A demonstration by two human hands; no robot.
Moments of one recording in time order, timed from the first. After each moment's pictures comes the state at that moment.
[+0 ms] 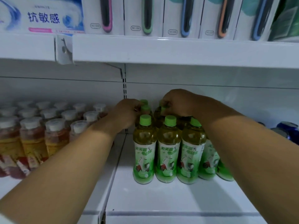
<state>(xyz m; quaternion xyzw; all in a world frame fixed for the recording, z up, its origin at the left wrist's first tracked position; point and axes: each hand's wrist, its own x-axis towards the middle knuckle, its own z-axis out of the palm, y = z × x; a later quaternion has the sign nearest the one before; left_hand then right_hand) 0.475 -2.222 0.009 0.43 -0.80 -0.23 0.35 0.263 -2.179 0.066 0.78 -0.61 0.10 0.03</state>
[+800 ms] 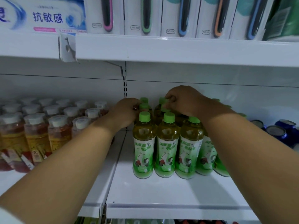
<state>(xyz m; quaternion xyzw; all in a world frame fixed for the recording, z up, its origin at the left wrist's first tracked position) 0.480 -2.218 0.004 0.42 -0.80 -0.22 0.36 0.260 -2.156 0.062 0.74 -0.65 0.19 0.04</state>
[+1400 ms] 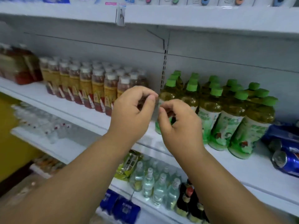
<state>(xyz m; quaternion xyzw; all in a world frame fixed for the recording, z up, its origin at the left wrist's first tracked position) 0.482 -1.975 -0.024 0.45 -0.65 -0.02 0.61 0.342 -1.979 -0.034 0.74 -0.42 0.52 -0.02</state>
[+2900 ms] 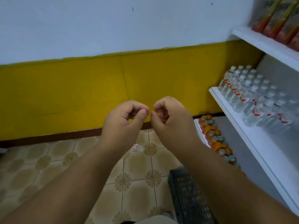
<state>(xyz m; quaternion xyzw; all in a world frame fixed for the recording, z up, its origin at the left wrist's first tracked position) 1.106 -1.537 -0.149 0.78 -0.26 0.06 0.57 1.050 -1.678 -0.144 0.87 -0.02 0.29 -0.40</state>
